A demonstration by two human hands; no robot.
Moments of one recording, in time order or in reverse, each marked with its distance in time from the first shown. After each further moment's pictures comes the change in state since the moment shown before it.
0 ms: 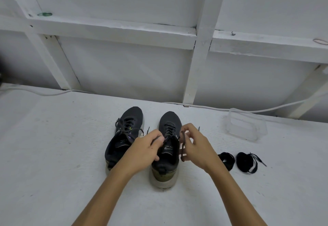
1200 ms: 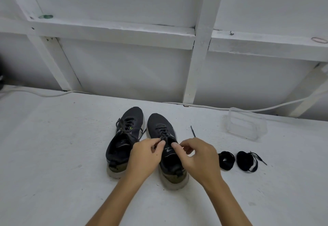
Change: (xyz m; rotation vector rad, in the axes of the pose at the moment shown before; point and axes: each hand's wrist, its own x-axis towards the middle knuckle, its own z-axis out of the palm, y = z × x) left_hand 0.008 -0.028 0.035 0.123 0.416 0.113; right_hand -0.025 0.024 0.017 -0.423 0.411 -0.350
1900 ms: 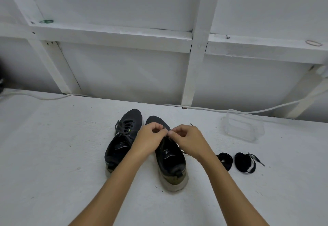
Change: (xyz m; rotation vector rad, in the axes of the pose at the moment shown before) left_hand 0.050 0.018 0.002 -0.358 -0.175 -0.274; right_hand 0.059 -0.007 0.004 0.305 -0.373 0.351
